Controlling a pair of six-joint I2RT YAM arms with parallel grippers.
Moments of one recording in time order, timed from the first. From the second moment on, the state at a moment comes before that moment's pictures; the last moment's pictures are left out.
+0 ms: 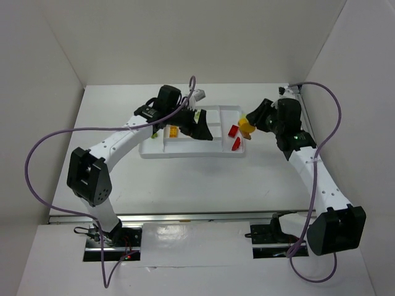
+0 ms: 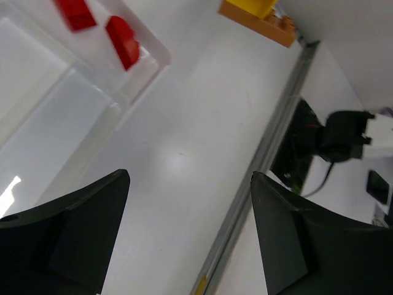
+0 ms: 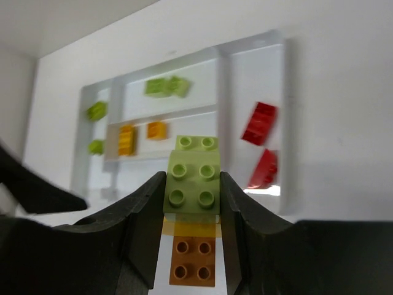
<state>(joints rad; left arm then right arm) -0.52 1.74 1.56 -0.49 0.63 -0.21 0.14 1.16 1.03 -0.28 -0.06 0.53</state>
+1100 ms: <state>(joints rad) -0.47 1.71 1.23 0.35 0.94 -0.65 0.11 1.21 0.99 0.09 -0.81 0.67</state>
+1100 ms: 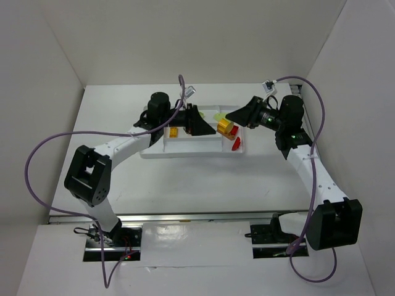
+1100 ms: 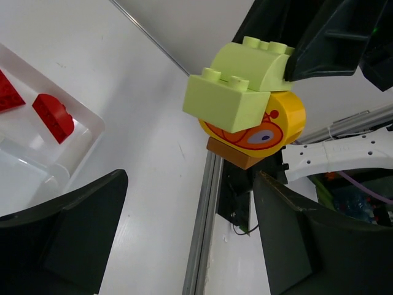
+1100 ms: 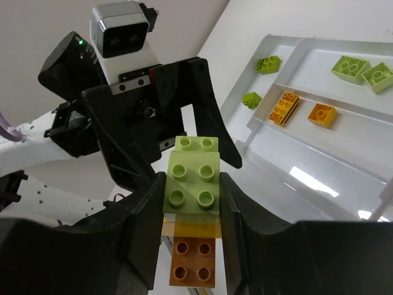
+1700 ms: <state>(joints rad) -0.50 1.81 1.22 0.79 1.10 -0.92 0.11 1.22 0.99 0.13 -0.84 0.69</state>
